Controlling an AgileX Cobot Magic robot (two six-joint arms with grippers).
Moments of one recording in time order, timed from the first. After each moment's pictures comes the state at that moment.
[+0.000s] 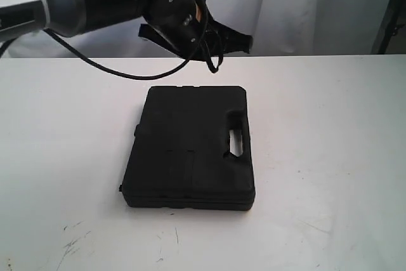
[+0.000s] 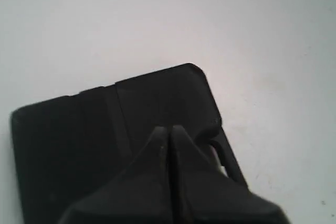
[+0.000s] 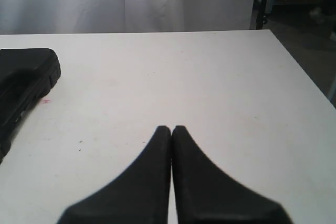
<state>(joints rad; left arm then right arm) -0.70 2.03 -1.77 0.27 0.75 -0.50 0.08 0.00 0.00 0.02 0.35 -0.03</state>
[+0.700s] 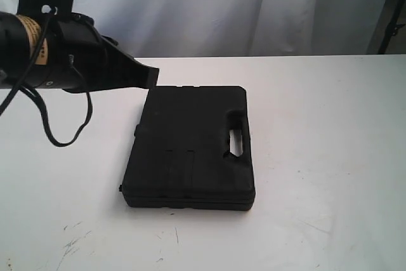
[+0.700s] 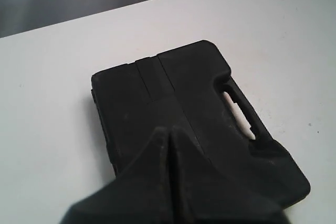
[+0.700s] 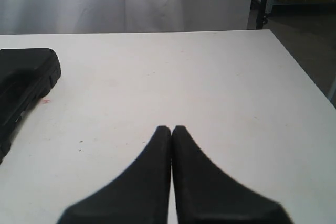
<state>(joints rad) -0.70 1.34 -1.02 0.40 0.48 -0.54 0.08 0.00 0.00 0.02 0.35 -0.03</state>
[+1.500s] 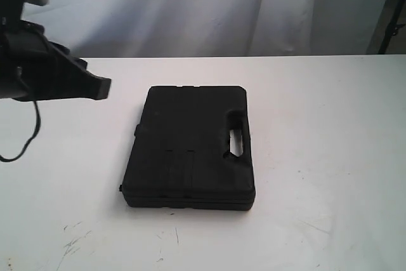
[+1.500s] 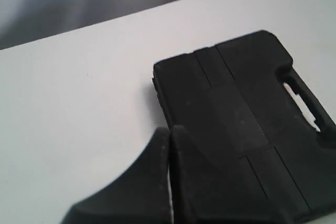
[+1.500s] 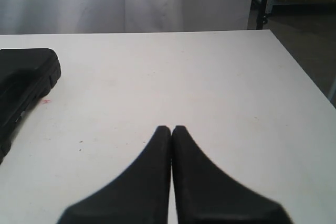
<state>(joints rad) -0.62 1.21 -0.90 0.54 0.52 -0.59 0.08 0.00 0.00 0.02 0.35 -0.03</state>
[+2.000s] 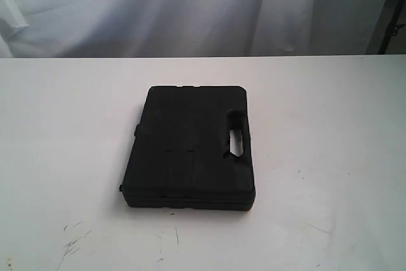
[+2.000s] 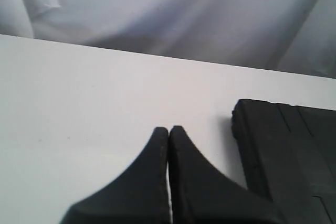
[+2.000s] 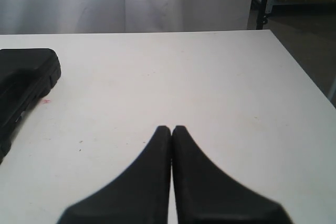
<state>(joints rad) -0.16 0.69 -0.41 0.43 0.19 -0.62 0.08 0.00 0.00 0.02 0.35 -0.03</state>
